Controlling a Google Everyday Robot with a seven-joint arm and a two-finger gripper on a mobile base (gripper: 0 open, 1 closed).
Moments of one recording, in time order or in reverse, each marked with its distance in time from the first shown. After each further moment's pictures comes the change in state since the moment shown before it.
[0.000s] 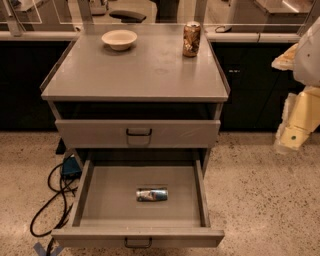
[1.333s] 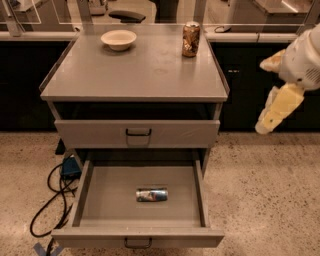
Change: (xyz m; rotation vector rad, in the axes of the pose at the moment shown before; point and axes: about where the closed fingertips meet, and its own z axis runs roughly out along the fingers) arm 0.006 -0.075 0.068 -0.004 -0.201 0.038
